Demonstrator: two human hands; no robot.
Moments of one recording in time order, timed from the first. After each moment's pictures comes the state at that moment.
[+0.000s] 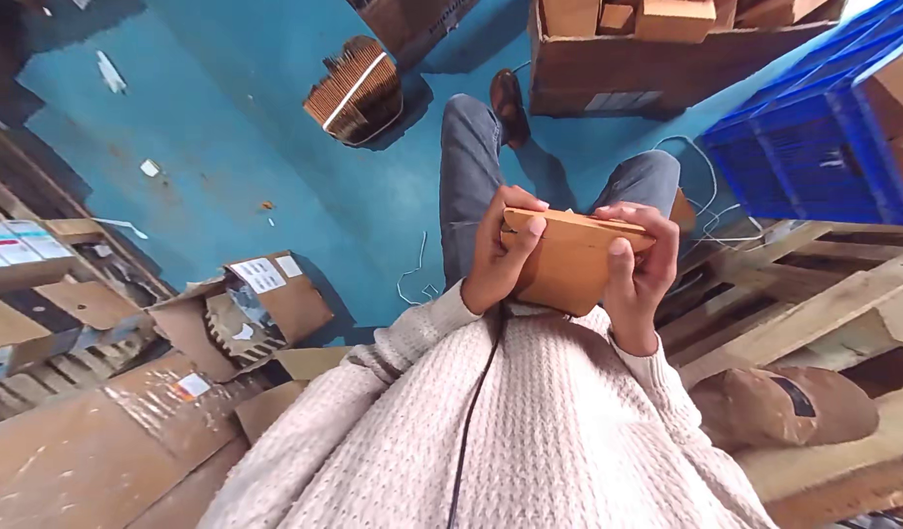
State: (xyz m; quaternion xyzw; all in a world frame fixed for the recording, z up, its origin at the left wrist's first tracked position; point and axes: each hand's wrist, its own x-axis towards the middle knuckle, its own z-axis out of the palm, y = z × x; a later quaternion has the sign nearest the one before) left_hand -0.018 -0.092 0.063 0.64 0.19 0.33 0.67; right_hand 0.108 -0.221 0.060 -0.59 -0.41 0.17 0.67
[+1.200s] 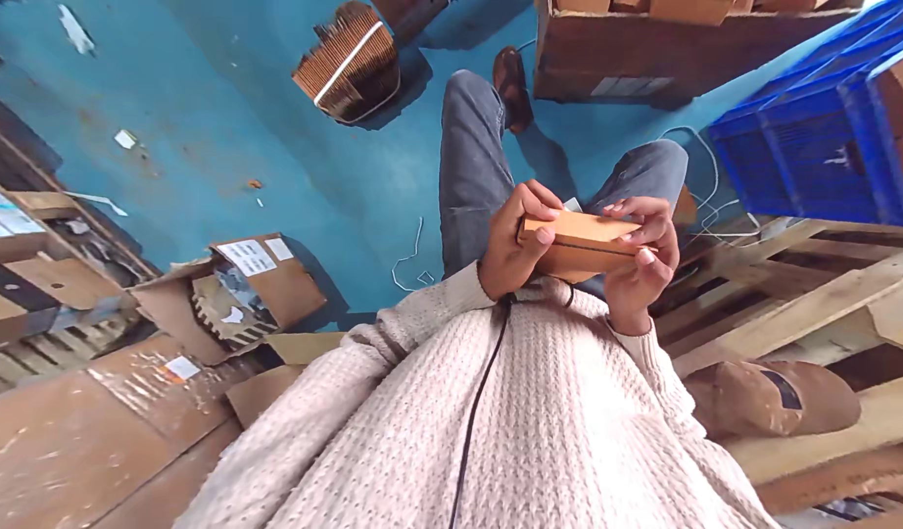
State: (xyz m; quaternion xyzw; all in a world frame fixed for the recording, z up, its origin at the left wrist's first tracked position) left_hand -0.015 -0.100 0.037 0.64 0.13 0.37 0.66; right_hand 0.109 -0.230 0.027 -0.50 -0.35 0.24 0.76
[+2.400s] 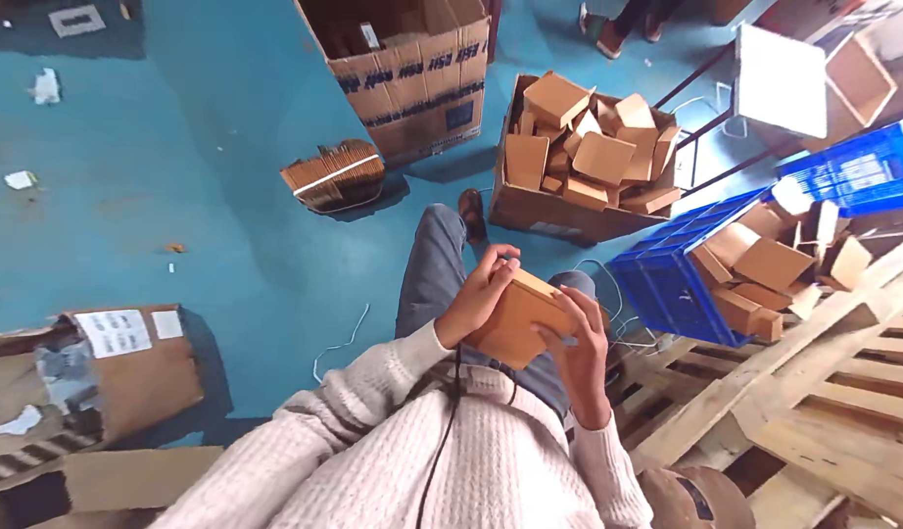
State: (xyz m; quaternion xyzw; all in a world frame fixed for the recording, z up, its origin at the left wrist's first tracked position) left_hand 0.029 -0.050 0.064 0.64 0.28 0.18 0.69; right_hand 0.149 -0.223 0.070 -0.75 -0.47 0.11 0.45
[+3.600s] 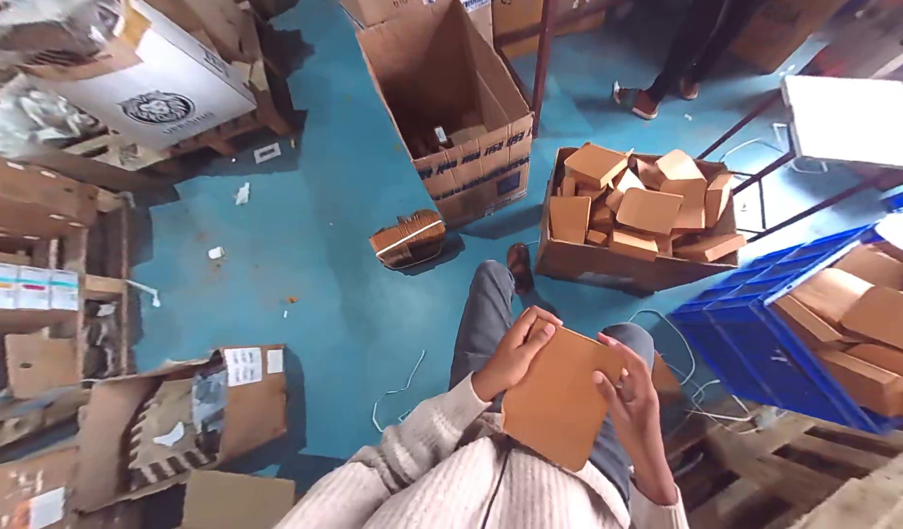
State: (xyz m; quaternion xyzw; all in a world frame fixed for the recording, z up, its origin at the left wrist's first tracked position) left_hand 0.010 -0.041 0.064 0.63 0.22 0.21 0.72; right_hand 0.149 -0.216 0.056 -0.65 -0.39 0.25 0.60
